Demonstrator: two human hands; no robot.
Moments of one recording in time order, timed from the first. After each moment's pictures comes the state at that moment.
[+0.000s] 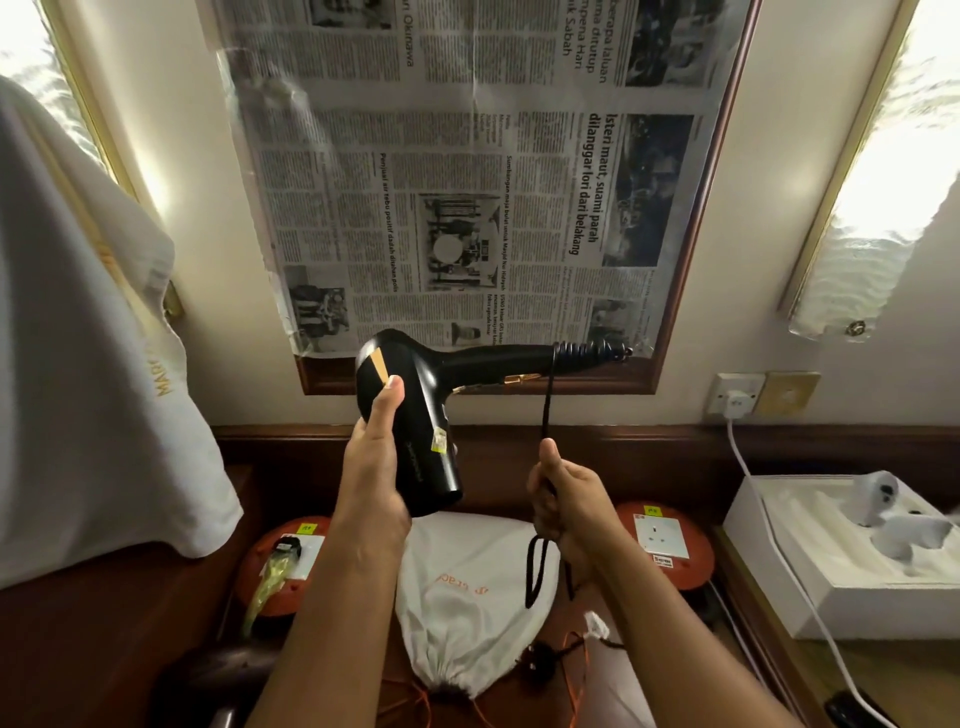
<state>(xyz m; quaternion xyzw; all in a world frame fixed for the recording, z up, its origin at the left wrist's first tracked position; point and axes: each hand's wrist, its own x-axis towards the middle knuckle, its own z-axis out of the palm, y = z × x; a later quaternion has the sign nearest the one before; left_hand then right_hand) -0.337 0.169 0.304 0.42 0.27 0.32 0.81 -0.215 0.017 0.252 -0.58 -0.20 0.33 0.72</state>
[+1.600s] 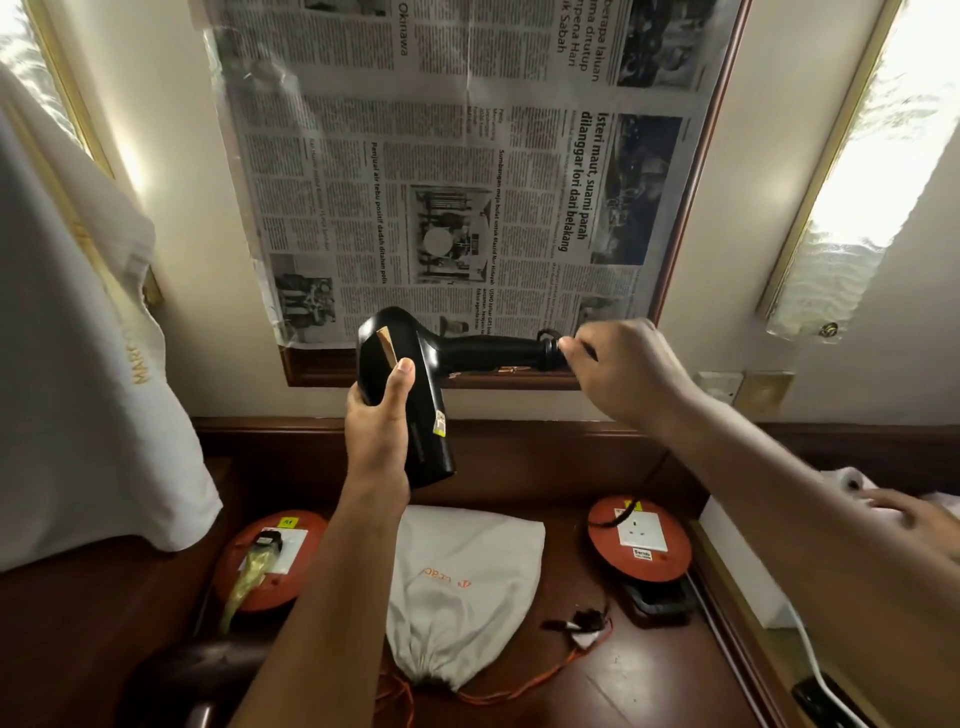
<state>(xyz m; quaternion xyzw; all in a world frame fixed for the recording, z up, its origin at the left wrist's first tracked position) -0.318 0.161 0.316 0.47 0.28 0.40 0.73 -0.182 -0.009 0.392 -0.83 -0.45 -0.18 0.28</state>
